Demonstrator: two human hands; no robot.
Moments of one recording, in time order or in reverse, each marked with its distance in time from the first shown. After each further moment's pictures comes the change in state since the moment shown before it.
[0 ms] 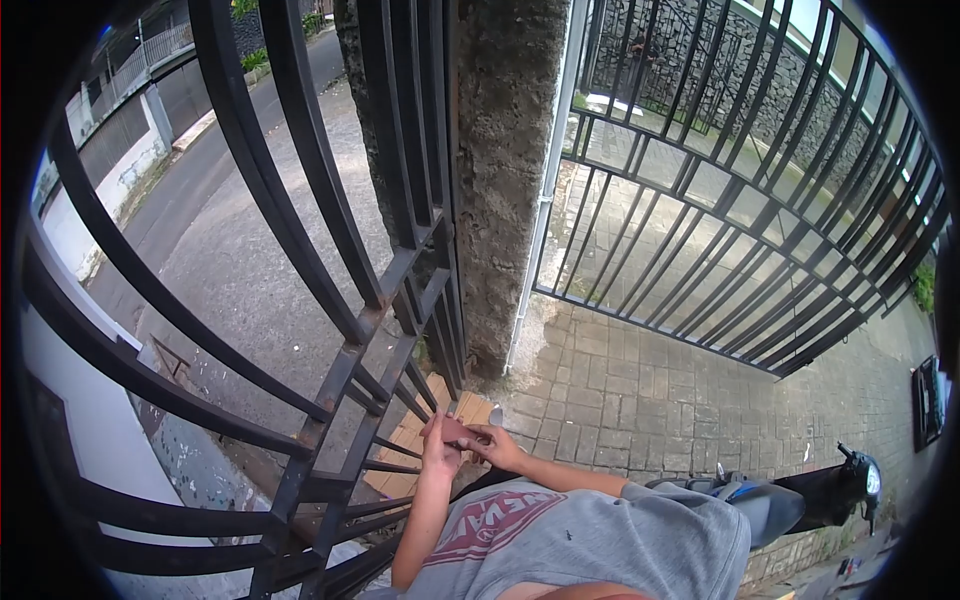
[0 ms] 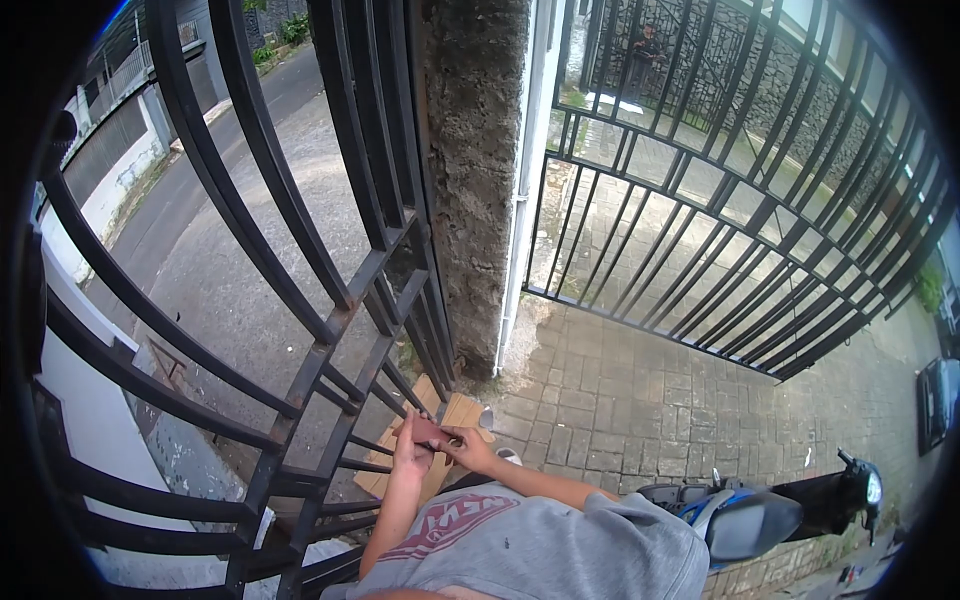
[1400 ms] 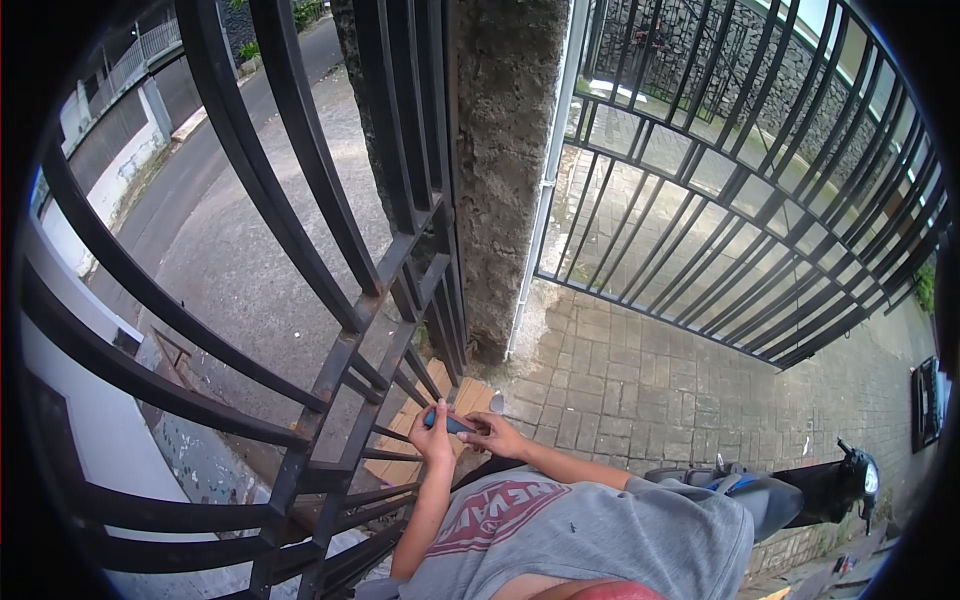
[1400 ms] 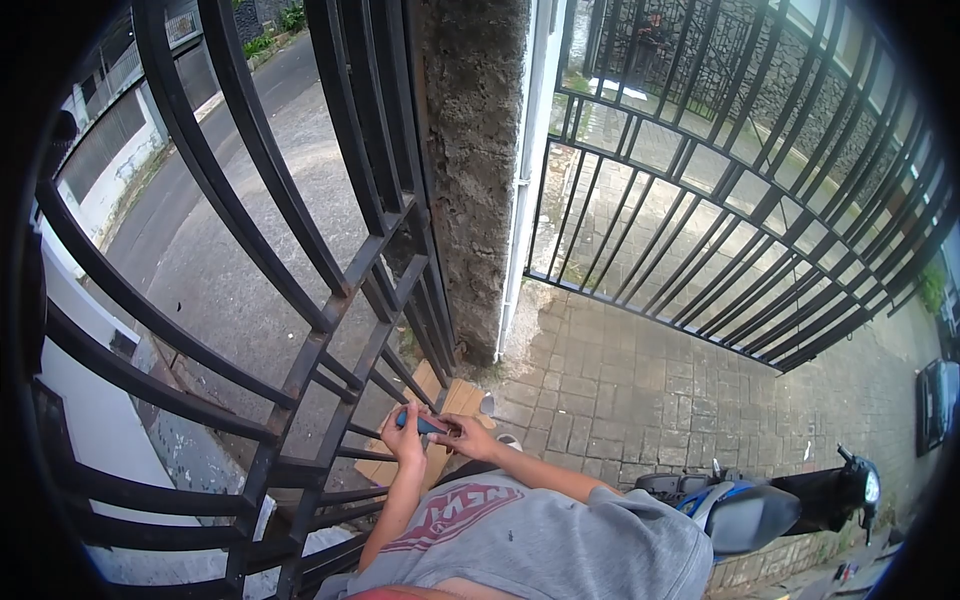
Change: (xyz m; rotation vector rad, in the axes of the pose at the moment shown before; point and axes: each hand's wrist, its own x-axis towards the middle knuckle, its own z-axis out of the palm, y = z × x) left_hand -0.014 -0.005 0.017 0.449 0.251 0.583; right_hand 0.007 0.008 -0.009 0.005 -0.130 0.009
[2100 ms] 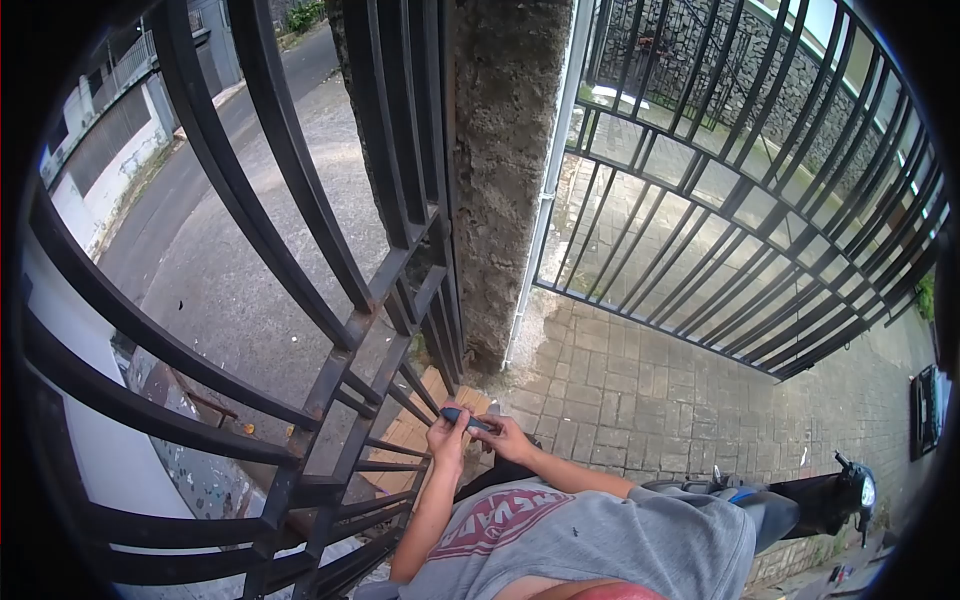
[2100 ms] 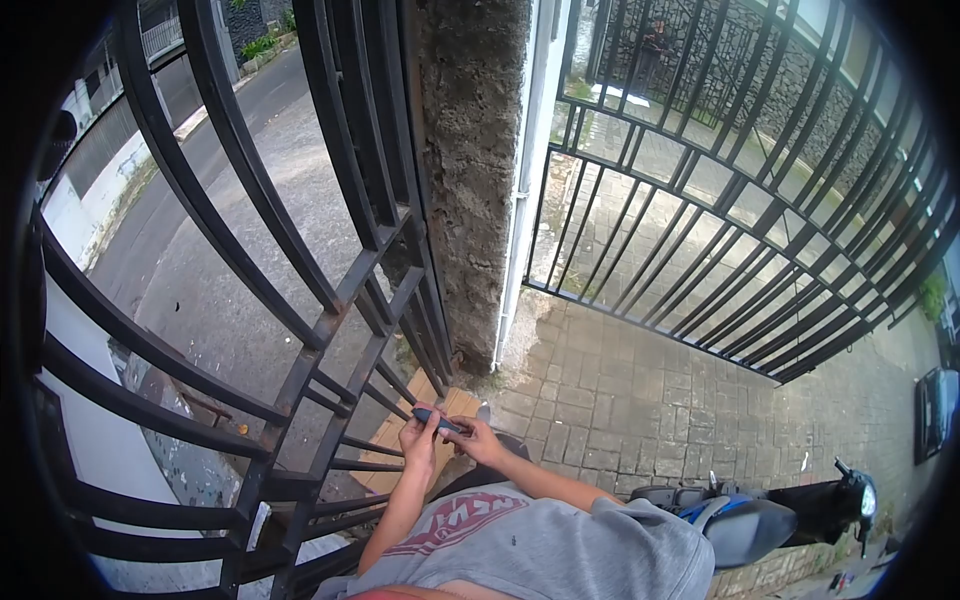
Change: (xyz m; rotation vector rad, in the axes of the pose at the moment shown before) left_hand 0.006 -0.025 0.026 -0.153 -0.318 -0.201; right_hand 0.001 0.001 -0.030 0.164 0.152 -0.002
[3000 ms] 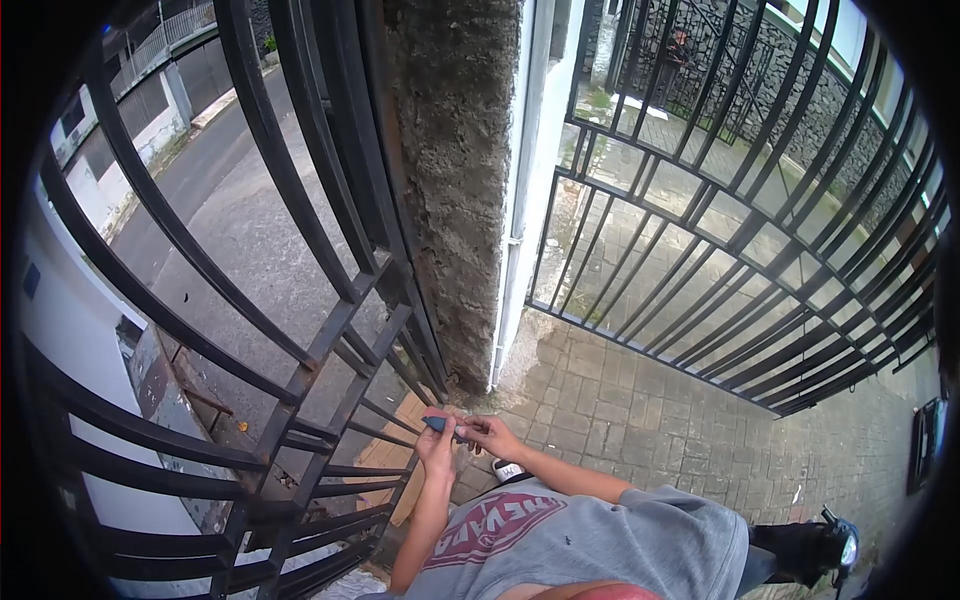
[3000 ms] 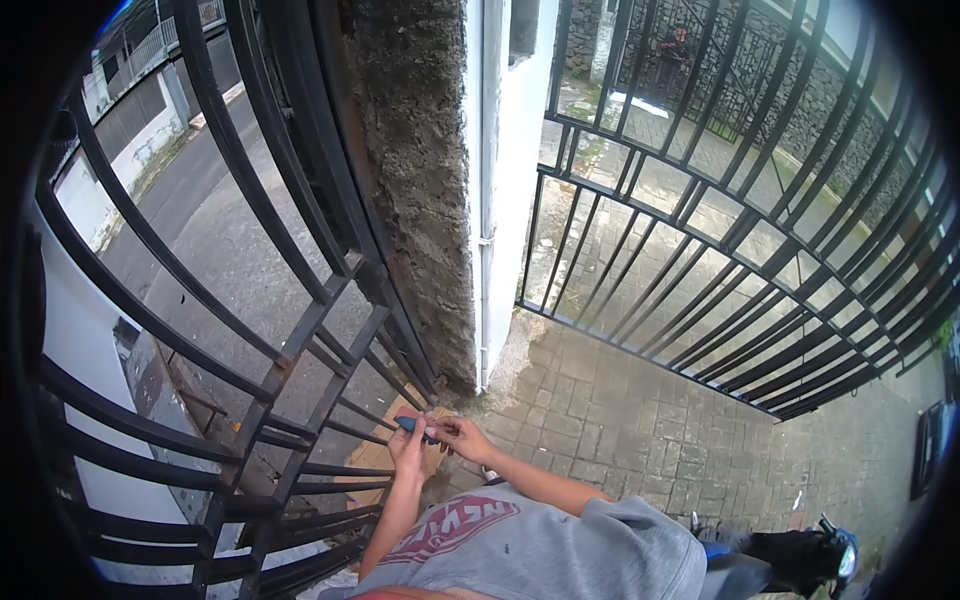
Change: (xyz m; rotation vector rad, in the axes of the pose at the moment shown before) left_hand 0.053 -0.030 0.106 -0.005 0.128 0.054; right_hand 0.054 -0.066 -0.123 -0.031 -0.194 0.032
